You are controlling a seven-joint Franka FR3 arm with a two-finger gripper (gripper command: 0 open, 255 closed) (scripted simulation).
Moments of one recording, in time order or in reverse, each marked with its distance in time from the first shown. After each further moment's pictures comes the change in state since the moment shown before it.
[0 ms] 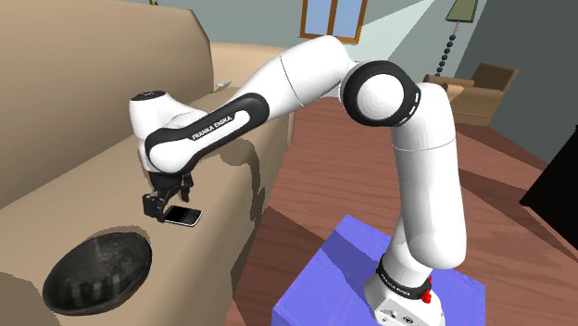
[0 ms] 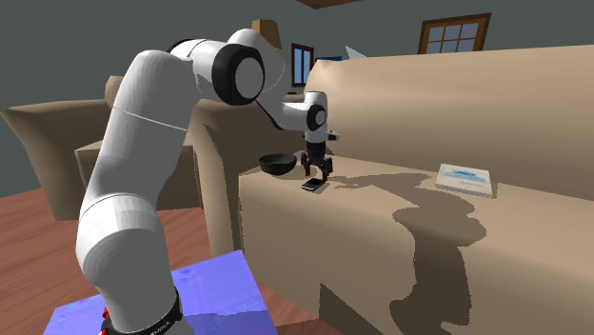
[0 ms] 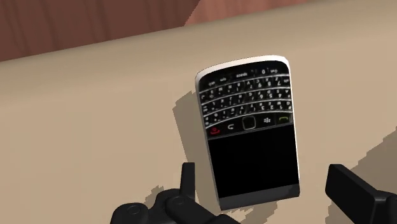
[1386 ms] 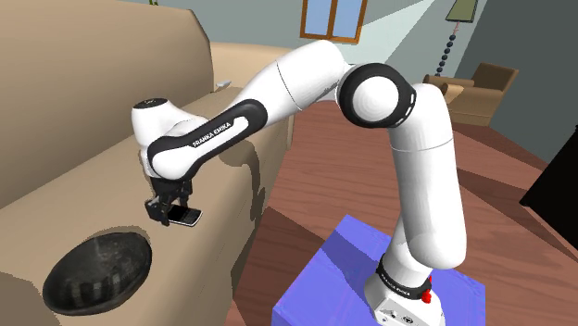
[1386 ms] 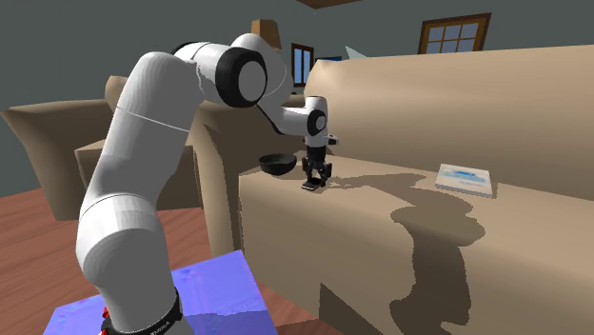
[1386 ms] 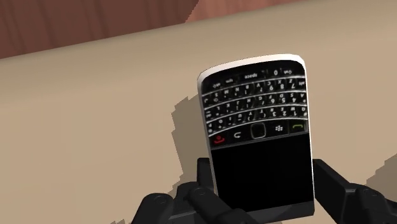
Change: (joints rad) arm 0.002 0.021 -0.005 -0.013 -0.009 0.035 0.005
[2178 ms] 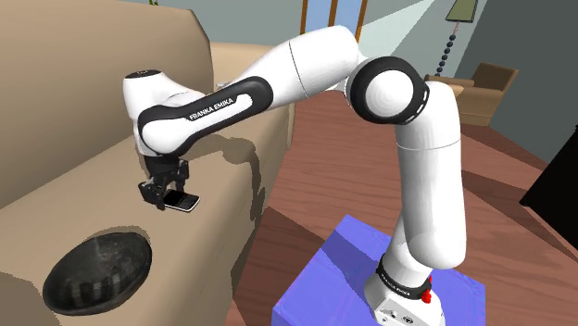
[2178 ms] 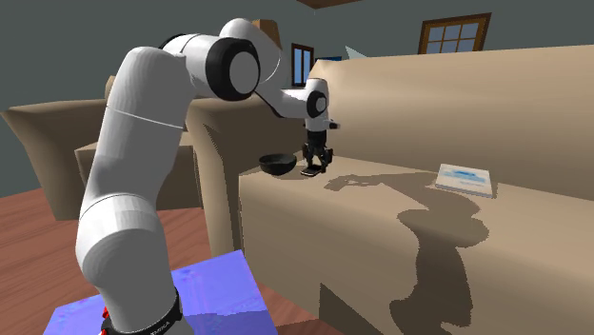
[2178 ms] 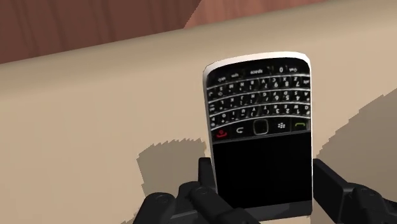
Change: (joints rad) arm -0.006 -0.060 0.013 0.070 0.027 -0.128 -0.018
